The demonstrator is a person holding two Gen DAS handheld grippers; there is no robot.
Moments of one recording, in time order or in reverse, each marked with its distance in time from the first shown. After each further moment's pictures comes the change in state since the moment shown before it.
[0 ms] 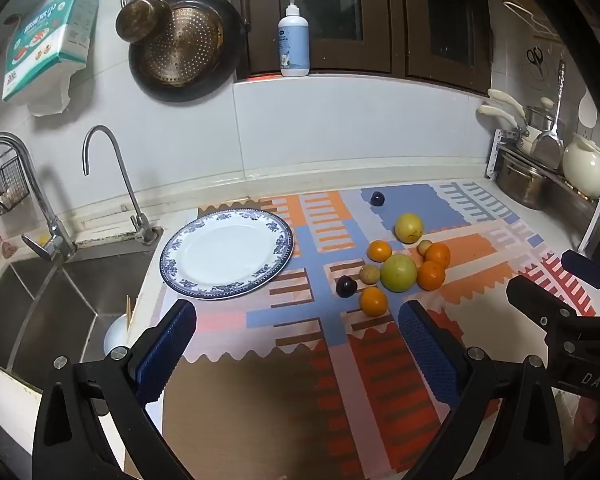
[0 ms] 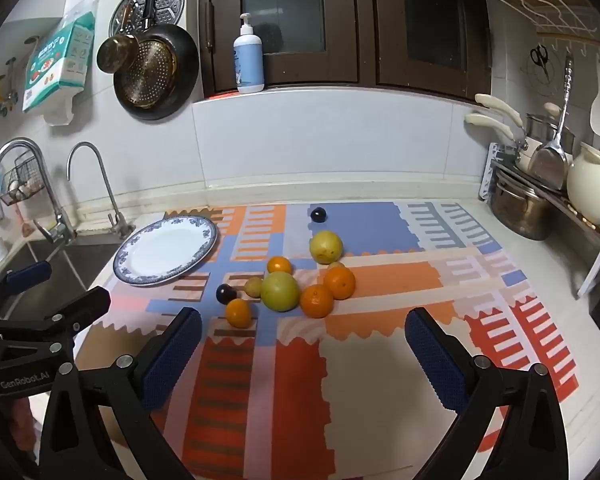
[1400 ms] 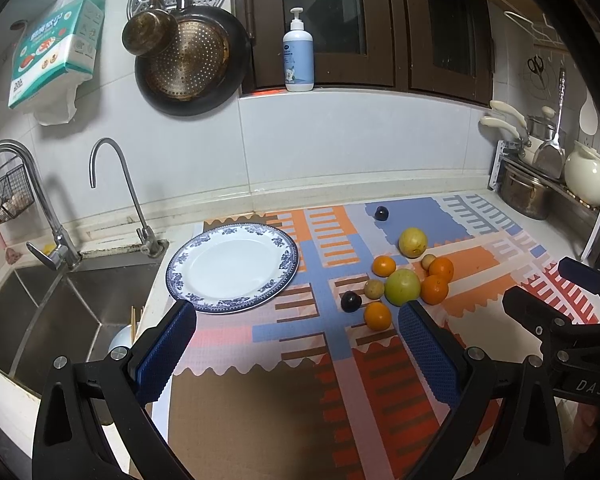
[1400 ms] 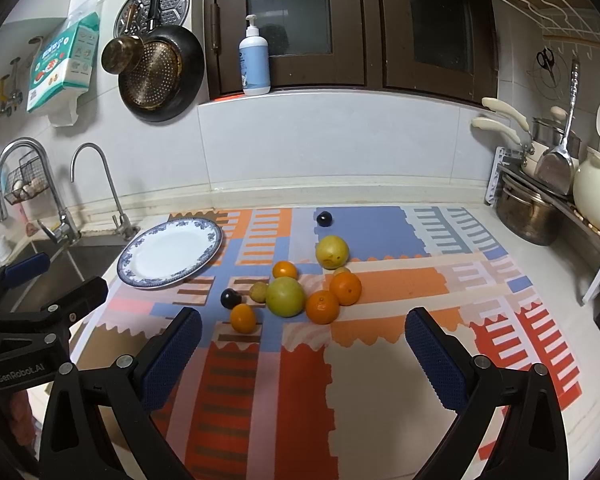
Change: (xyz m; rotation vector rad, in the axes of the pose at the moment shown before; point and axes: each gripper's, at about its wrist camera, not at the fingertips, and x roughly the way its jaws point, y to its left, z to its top) left arm -0.004 0.002 0.010 0.009 -0.035 0.024; right arm 0.003 0.005 0.003 -0.003 -0.005 0.012
